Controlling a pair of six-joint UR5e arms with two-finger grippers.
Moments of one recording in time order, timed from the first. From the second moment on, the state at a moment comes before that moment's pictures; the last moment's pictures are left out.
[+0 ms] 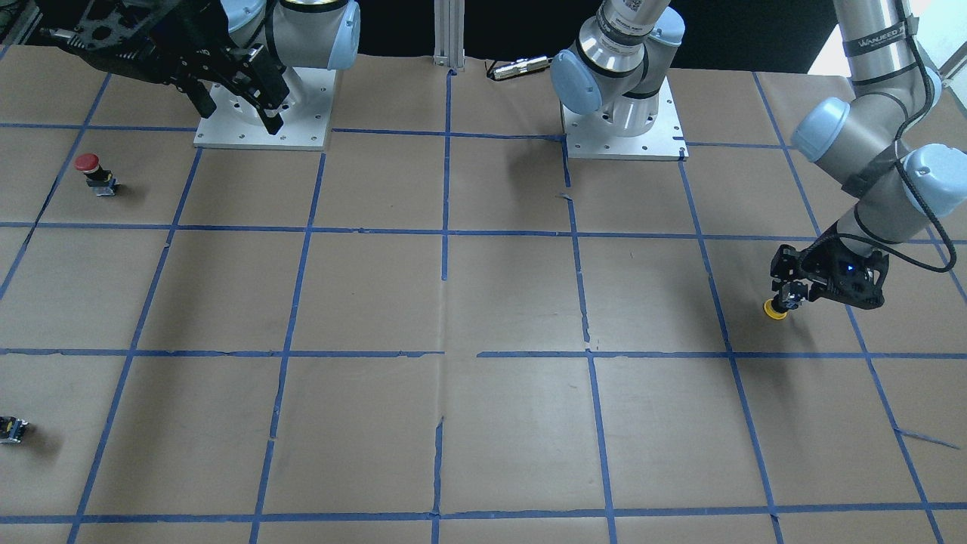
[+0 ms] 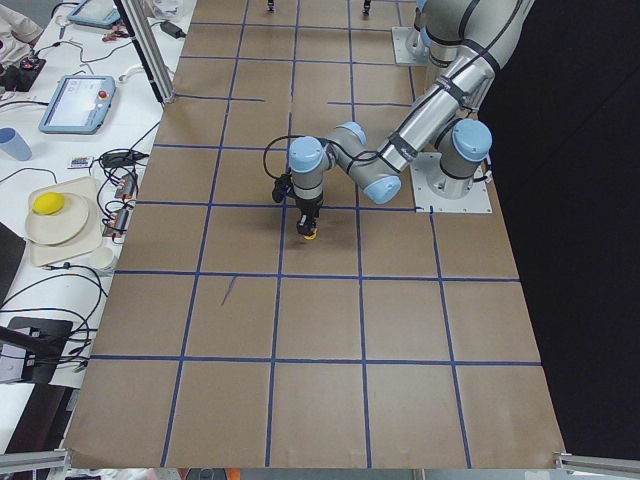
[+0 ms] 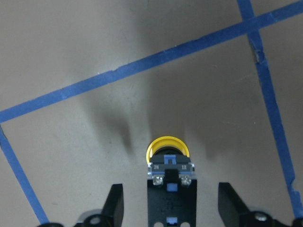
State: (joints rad) left arm -0.92 -1.81 -2.04 -0.88 1.64 0.99; right arm 1.53 -1.80 1.72 -1.52 -1.42 0.41
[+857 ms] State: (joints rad) left arm -0.97 -1.71 -2.00 -1.01 1.55 0.95; right arm 1.53 -1.80 1.73 -1.52 -1.29 0.64
